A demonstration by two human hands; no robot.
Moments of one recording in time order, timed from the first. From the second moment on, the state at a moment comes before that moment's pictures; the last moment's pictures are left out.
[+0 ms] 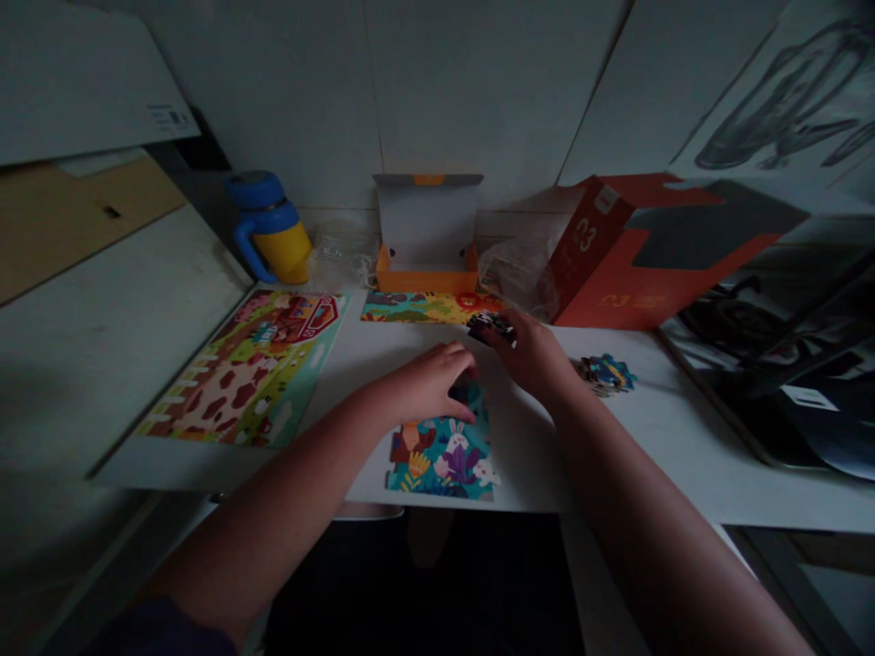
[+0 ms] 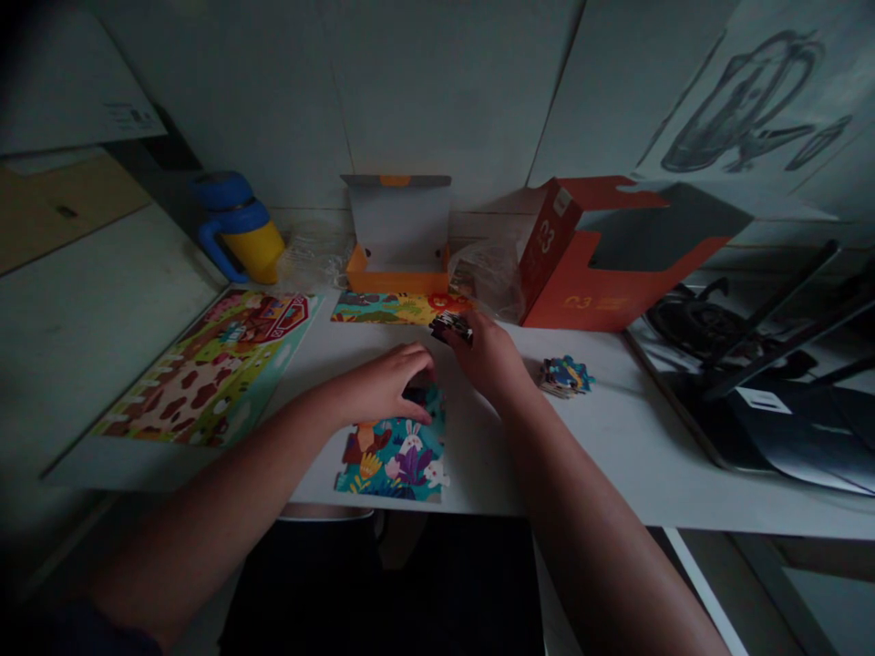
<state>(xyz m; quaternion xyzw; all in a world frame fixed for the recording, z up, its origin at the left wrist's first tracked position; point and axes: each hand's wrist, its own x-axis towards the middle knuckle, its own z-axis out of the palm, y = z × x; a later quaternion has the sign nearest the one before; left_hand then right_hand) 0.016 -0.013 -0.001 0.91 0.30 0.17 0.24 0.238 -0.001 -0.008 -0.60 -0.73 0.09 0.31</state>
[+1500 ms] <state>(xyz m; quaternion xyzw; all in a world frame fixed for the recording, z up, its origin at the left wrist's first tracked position) 0.004 0.005 -0.002 0.85 0.41 0.26 0.21 0.229 -0.004 -0.014 -0.51 -0.80 0.13 0.28</state>
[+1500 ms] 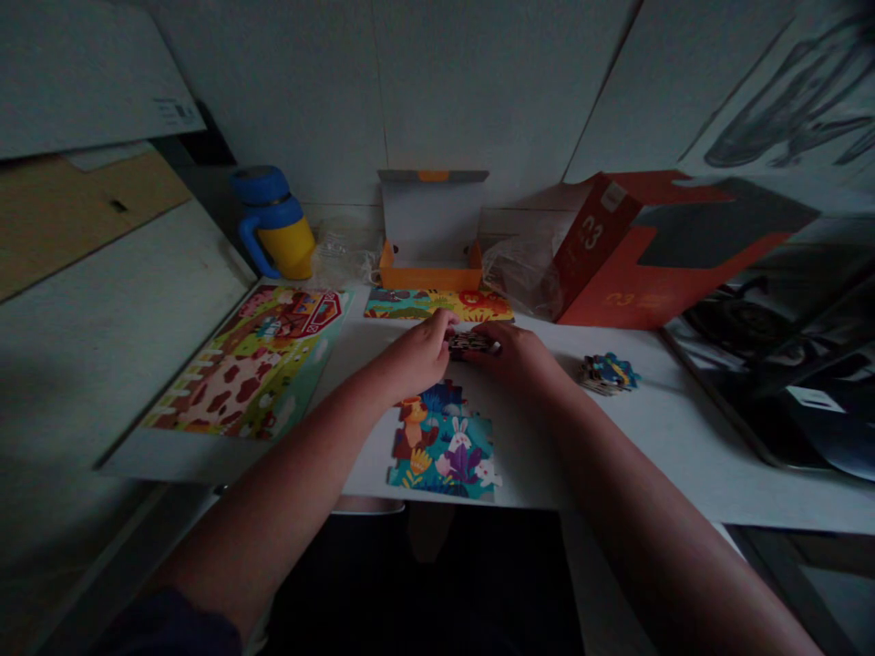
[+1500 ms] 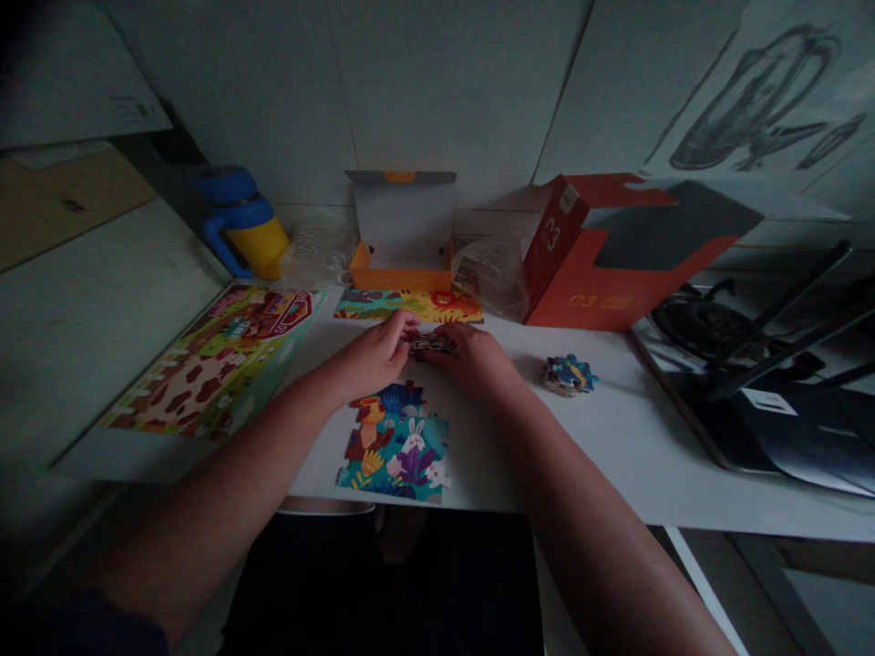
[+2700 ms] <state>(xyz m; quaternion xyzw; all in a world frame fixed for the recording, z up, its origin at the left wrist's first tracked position) -0.013 -0.002 0.021 0.78 0.34 0.03 0.52 0.237 -0.002 -0.014 -0.58 -0.74 0.12 0.33</state>
